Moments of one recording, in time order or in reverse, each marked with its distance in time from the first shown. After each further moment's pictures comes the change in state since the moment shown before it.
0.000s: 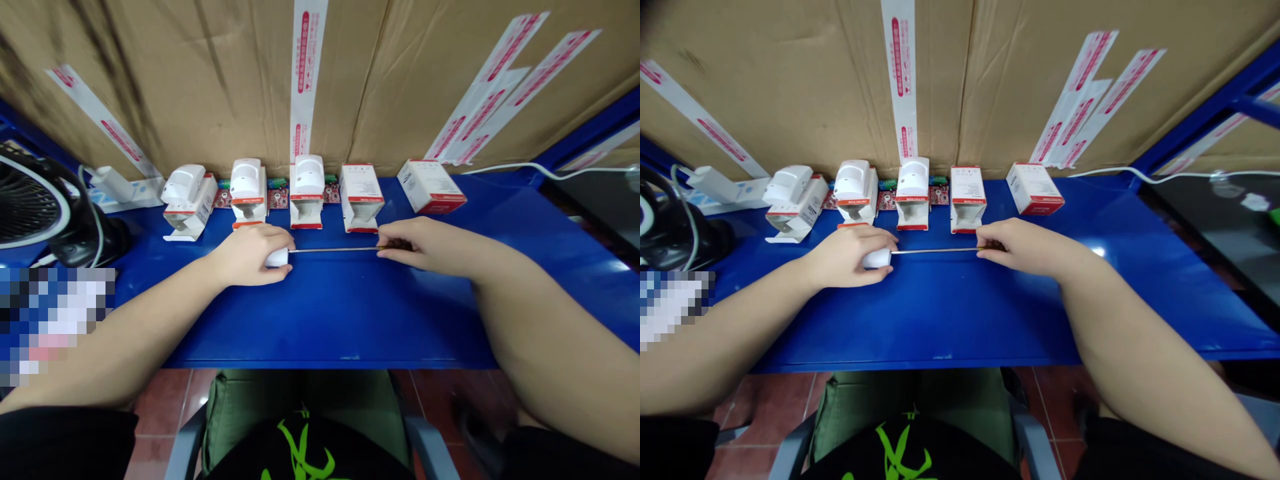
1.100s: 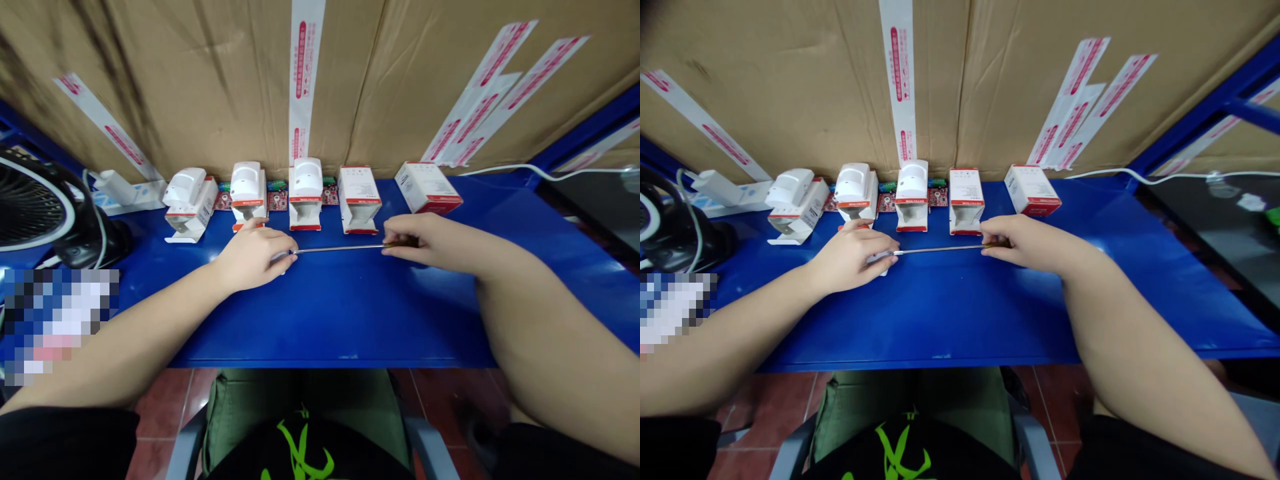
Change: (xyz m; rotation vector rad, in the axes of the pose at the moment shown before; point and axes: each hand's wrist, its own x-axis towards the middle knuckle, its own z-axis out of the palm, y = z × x) left_hand 0.004 0.016 -0.002 -0.007 -0.031 -0.116; right_hand -0.006 0.000 -0.007 0.049 0.087 -0.072
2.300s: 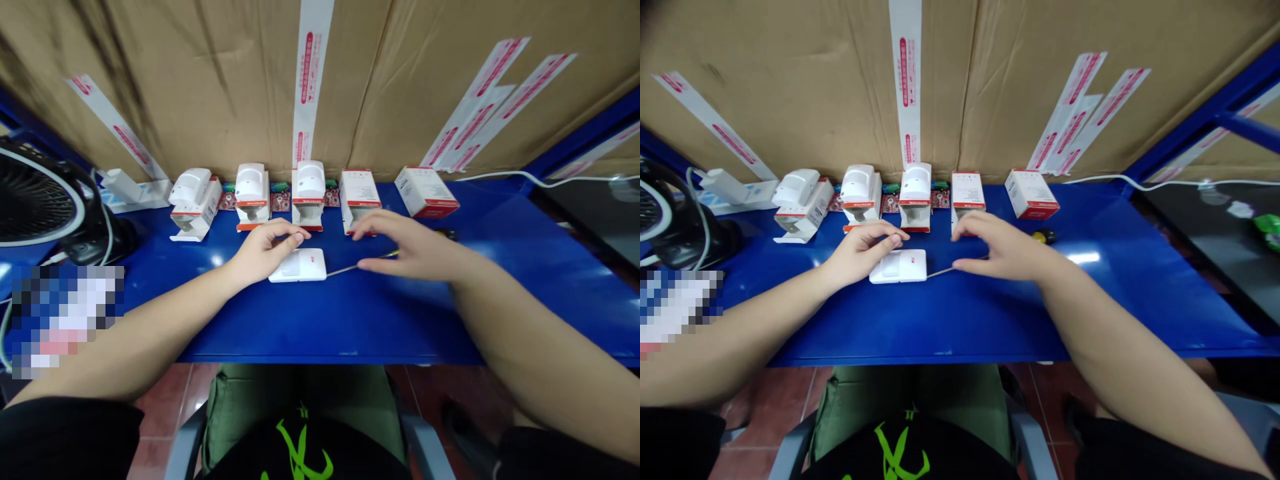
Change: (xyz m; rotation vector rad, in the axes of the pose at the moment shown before) left_hand 0.011 0.004 0.024 -0.674 0.387 -0.179; right_hand 0.013 -0.020 0.022 0.026 0.157 -0.199
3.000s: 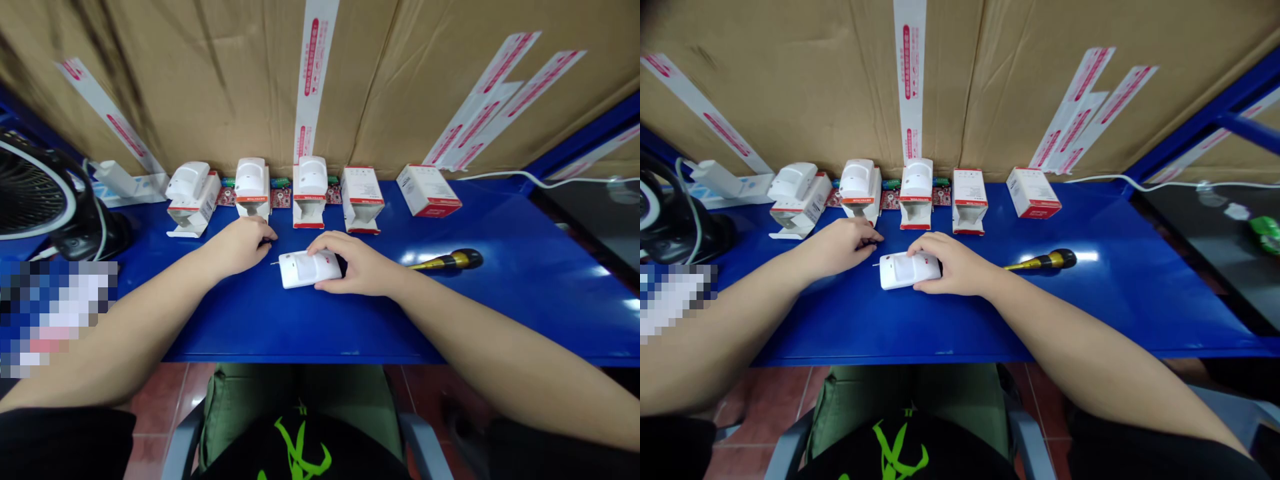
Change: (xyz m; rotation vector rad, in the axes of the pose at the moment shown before) left_hand 0.001 -0.018 -0.049 0.722 -0.367 -0.005; right_hand 0.030 -0.013 0.071 0.226 0.005 -0.095
